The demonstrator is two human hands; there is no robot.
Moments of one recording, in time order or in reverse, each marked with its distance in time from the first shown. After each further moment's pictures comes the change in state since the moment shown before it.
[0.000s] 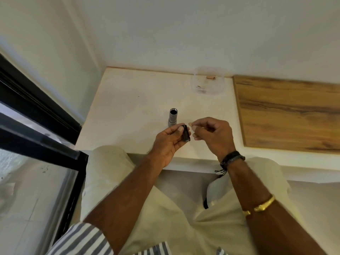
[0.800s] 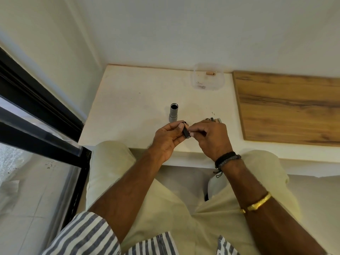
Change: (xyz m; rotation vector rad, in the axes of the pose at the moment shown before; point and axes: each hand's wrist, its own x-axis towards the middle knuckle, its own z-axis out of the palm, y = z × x) left_hand -0.009 0.002 -0.006 0.015 0.016 0.010; right_hand -0.025 -0.007 0.011 -0.483 -0.056 -0.304
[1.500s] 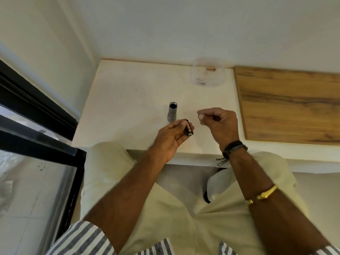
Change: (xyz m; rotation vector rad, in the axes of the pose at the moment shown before) left_hand 0.010 -0.002 0.007 -0.102 -0.018 -0.097; right_hand 0.032 0.033 -0.001 0.486 0.174 0.324
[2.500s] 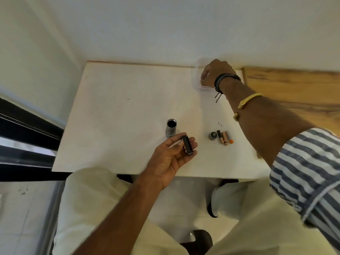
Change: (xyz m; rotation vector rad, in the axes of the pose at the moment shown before) left_hand 0.021 0.006 -0.003 -0.122 -0.004 -0.142; right_hand 0.244 -0.013 0.026 -0.980 -0.172 0.063
